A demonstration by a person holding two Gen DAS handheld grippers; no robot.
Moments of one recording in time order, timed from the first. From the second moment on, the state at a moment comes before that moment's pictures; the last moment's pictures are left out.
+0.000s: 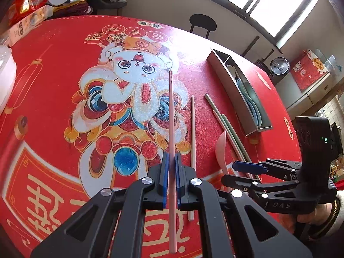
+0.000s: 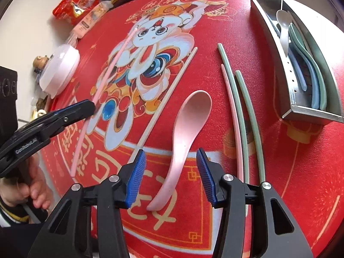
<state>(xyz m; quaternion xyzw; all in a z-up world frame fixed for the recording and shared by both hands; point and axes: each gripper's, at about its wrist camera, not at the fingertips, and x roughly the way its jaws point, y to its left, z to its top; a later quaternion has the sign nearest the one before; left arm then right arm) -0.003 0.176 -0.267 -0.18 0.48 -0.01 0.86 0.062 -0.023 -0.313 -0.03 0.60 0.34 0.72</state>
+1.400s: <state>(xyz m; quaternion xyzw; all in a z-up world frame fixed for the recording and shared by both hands) 0.120 0.081 -0.234 -0.19 0.45 -0.11 0.86 0.167 -0.120 -0.238 -0.08 0.53 0.28 0.80</state>
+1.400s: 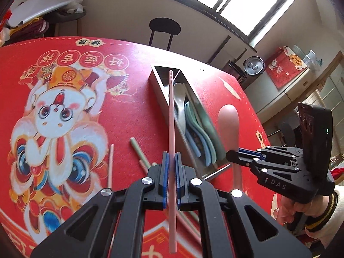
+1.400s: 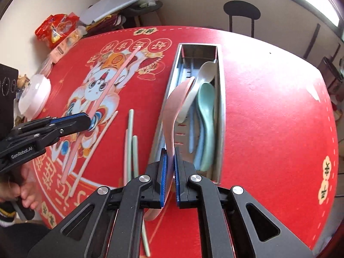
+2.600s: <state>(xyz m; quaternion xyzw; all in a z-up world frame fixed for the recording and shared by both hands) 0.212 0.072 -0.234 -0.22 0.46 -0.08 0.86 0.222 -0.129 -0.245 -0.07 0.56 0.26 0.79</state>
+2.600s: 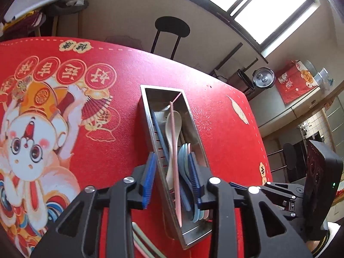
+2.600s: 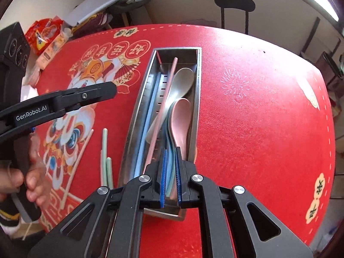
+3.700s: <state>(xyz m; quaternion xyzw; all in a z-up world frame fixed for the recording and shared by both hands) 0.049 0.131 -0.320 -0.11 0.55 -0.01 0.83 0.089 -0.107 -0.312 -0.06 0.55 0.29 0.78</state>
